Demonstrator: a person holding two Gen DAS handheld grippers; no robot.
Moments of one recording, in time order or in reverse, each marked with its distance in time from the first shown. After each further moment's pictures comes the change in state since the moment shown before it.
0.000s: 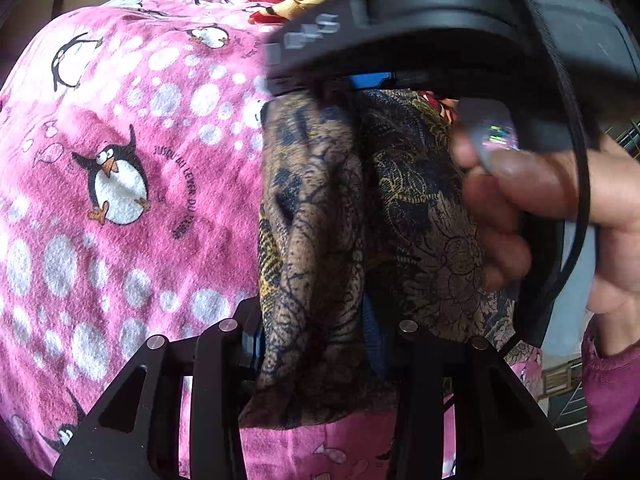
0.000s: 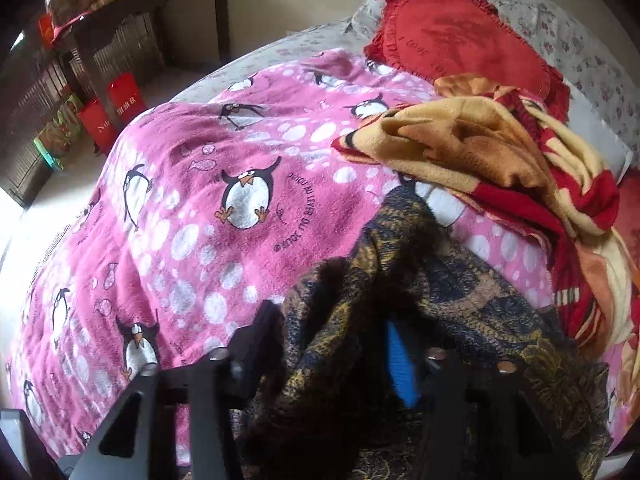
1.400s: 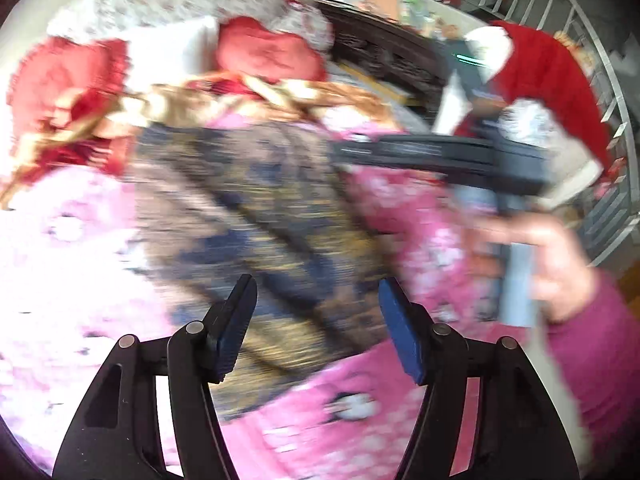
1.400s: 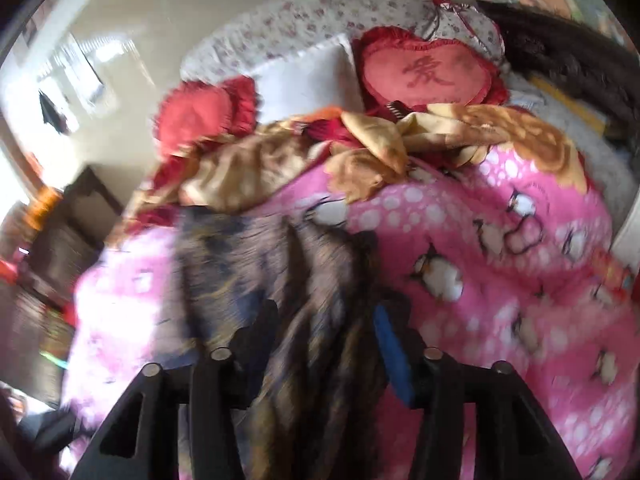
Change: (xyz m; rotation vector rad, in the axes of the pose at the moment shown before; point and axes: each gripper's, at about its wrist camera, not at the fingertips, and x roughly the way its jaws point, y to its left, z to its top) left arm 0.007 -0.291 -0.053 0.631 0.056 -0.080; right arm -0.185 -0.312 -0.293 0.698 -0.281 0.027
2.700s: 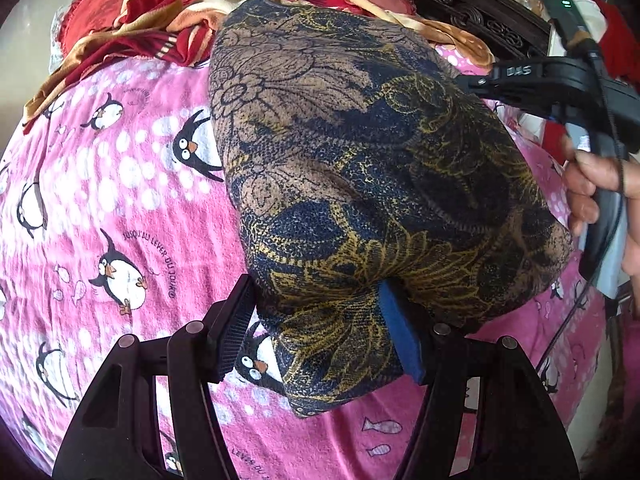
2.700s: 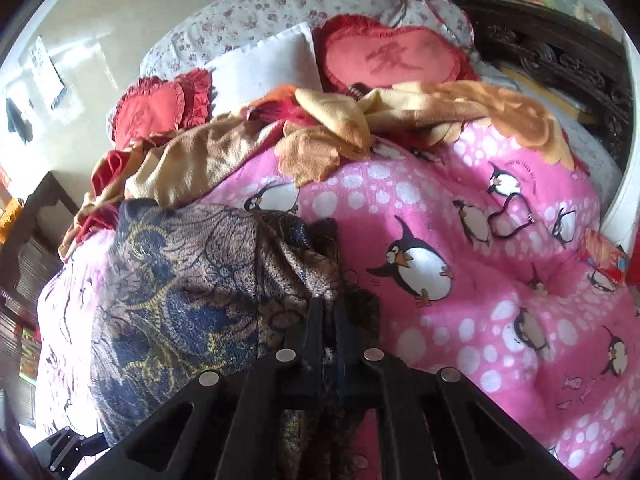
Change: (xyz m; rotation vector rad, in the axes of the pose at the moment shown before) left arm 0.056 0.055 -0.055 -0.124 0.166 0.195; right arm 0.053 -0.015 -0.001 0.051 -0.019 -0.161
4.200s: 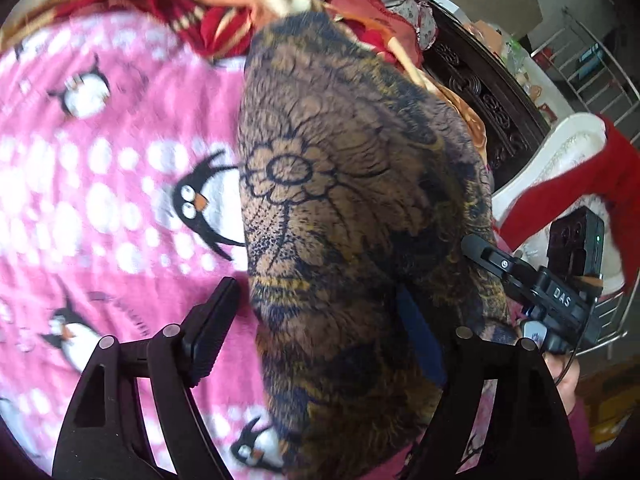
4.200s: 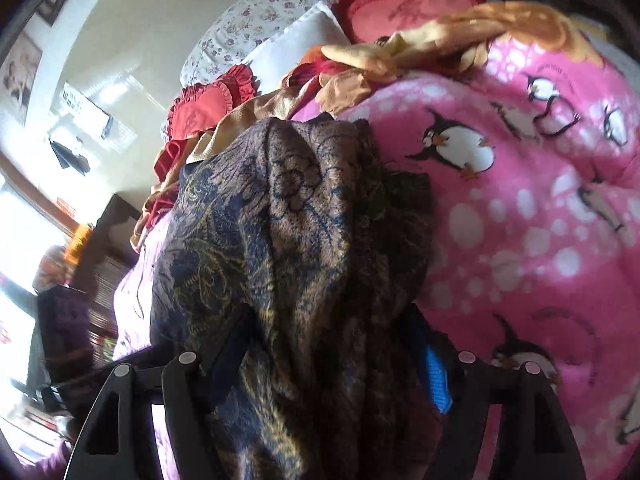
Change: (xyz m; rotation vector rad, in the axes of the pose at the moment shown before) left arm 0.032 0.059 0.054 -0.278 -0.029 -0.311; right arm 0.010 -0.017 -0.057 0.137 0.071 0.331
